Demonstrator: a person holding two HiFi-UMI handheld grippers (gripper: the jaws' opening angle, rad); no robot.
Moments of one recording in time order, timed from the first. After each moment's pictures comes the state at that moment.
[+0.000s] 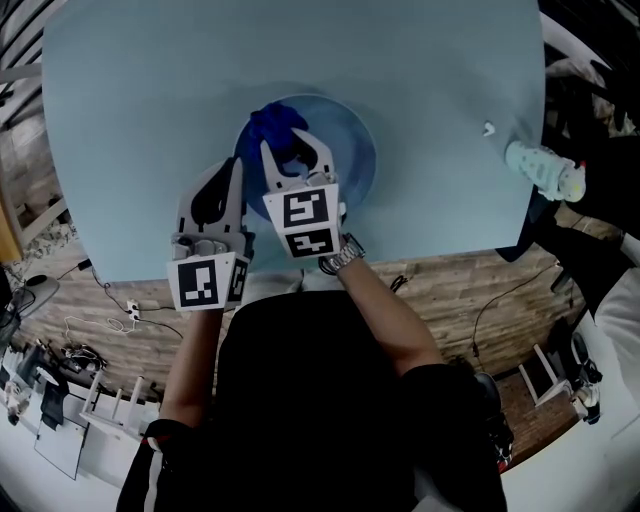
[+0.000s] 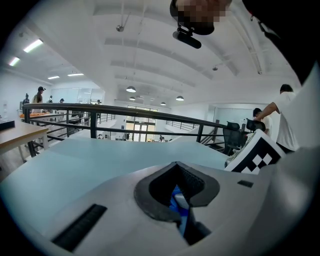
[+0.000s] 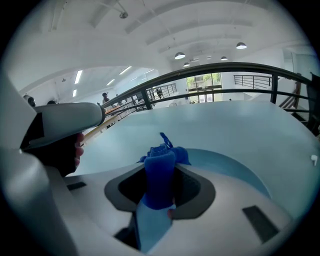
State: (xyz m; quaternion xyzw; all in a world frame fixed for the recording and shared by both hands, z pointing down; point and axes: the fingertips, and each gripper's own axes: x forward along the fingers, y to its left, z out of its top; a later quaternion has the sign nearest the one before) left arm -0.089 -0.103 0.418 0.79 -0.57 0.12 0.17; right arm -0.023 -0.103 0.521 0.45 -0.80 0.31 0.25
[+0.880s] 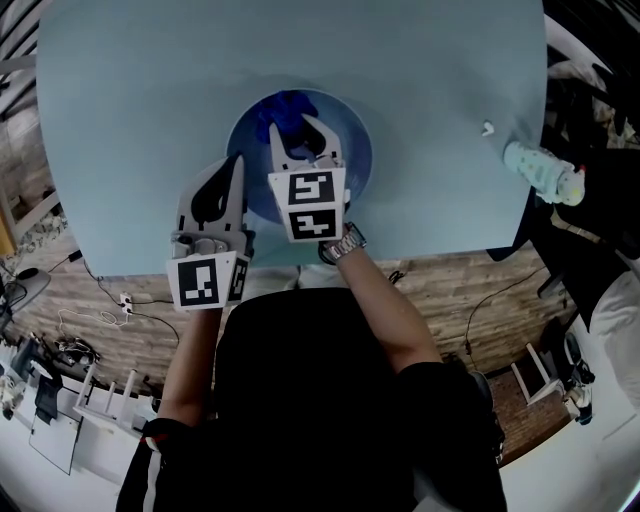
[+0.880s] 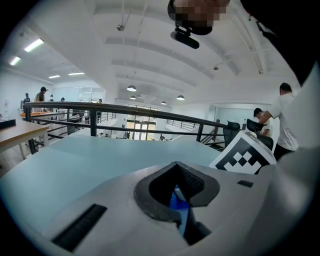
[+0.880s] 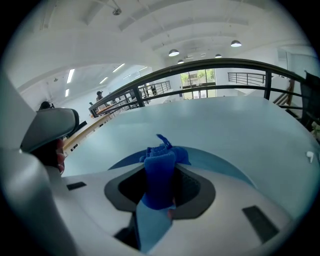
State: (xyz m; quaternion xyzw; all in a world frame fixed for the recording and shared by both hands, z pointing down) left arm -0.082 -0.096 0.428 0.79 -0.57 0.12 0.18; right arm 0.002 -0.116 0.539 0.47 -0.77 0.32 0.27
